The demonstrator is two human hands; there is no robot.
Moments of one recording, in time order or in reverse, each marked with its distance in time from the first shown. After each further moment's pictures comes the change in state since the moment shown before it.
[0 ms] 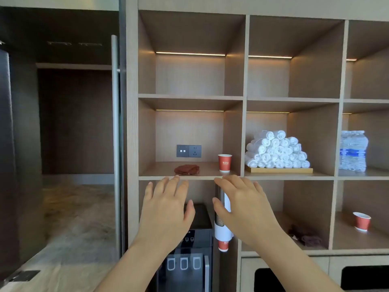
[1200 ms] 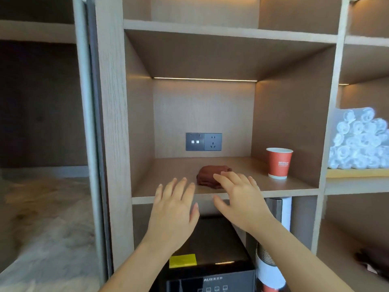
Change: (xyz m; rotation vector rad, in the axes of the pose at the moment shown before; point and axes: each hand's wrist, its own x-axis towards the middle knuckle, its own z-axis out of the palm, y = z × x) left_hand 0.191 -0.183 0.295 -0.124 -0.025 0.113; right_hand 0.279 0.017 0.290 0.046 -0.033 0.010
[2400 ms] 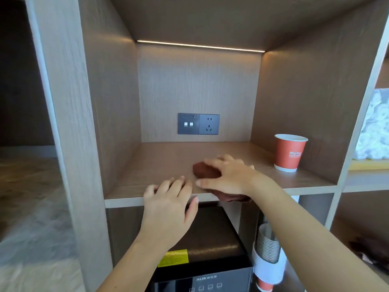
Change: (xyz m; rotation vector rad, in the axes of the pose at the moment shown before) left_hand 0.031 -0.018 0.063 0.019 -0.055 0.015; right_hand 0.085 0.027 0.018 0.057 -0.512 0.170
